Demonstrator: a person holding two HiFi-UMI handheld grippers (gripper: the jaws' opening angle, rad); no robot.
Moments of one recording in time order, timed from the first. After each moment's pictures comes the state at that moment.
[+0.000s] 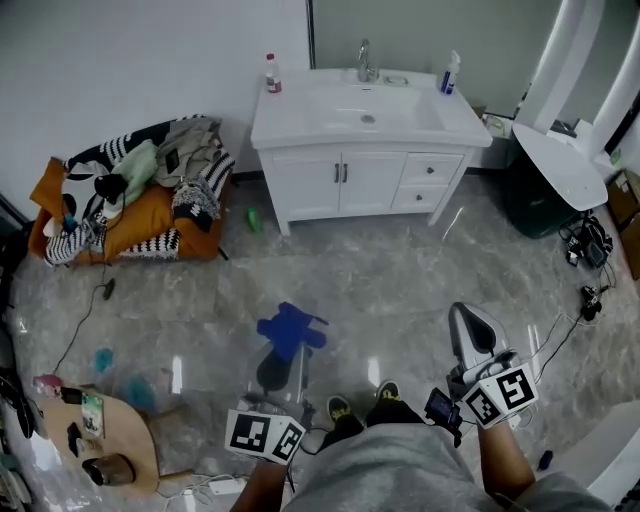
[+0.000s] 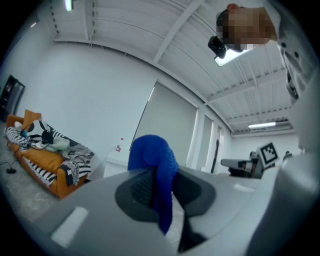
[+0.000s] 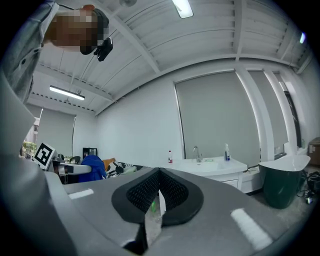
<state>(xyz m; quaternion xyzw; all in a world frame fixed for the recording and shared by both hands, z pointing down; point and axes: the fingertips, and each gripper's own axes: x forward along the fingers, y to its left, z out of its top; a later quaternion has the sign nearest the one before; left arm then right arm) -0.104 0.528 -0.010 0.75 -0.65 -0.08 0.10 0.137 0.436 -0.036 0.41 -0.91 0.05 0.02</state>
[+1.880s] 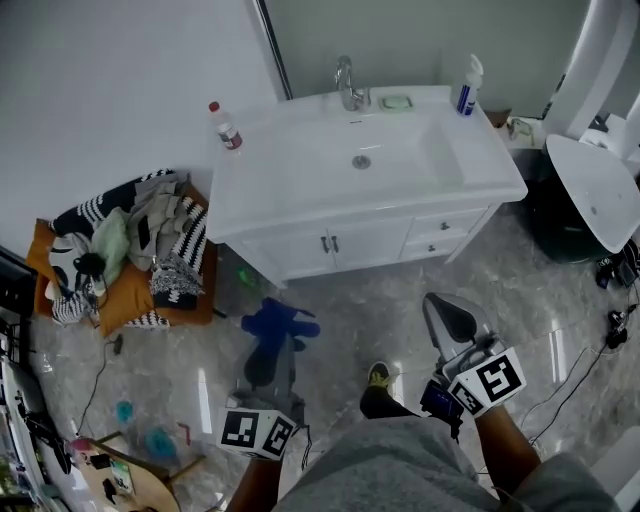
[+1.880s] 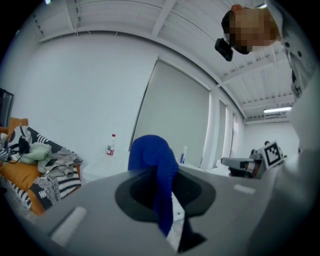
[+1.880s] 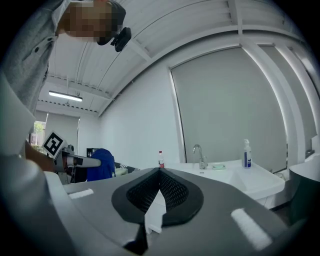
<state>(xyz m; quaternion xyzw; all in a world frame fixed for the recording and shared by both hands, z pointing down) -0.137 0.096 -0.013 0.72 -0.68 -0.01 0.12 0.080 0.004 -0.016 0.34 -0.94 0.05 0.03</state>
